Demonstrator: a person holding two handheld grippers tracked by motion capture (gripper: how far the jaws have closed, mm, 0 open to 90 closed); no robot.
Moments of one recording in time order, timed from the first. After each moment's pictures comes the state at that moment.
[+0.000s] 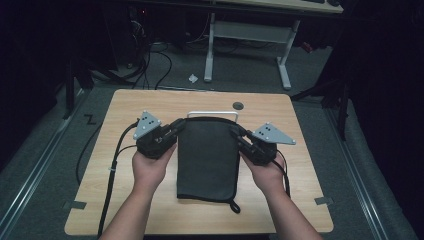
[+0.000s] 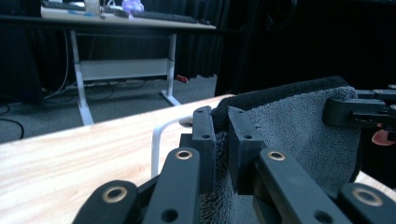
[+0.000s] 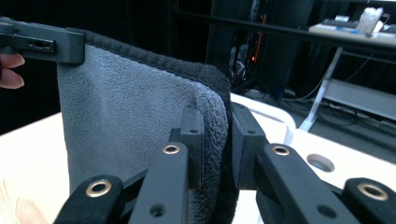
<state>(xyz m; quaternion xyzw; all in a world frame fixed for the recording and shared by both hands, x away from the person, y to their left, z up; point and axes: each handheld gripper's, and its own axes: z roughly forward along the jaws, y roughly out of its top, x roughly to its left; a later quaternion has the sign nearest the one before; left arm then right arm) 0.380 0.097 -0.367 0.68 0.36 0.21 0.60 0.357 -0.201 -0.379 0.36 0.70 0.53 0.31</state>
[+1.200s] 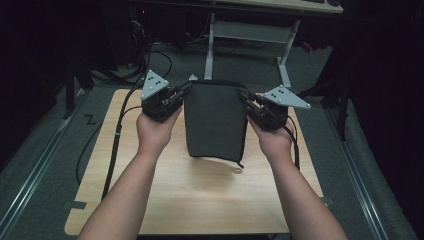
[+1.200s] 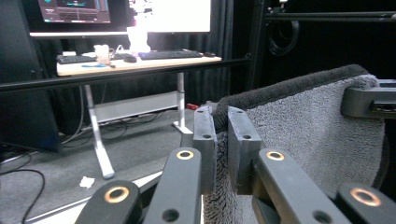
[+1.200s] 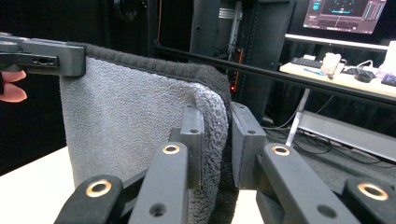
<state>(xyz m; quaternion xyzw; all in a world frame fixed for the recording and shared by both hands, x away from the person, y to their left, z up) 0.437 0.079 -0.304 0.67 0.32 0.27 0.61 0.401 -0.213 -0.309 0.36 0.66 0.55 0.35</state>
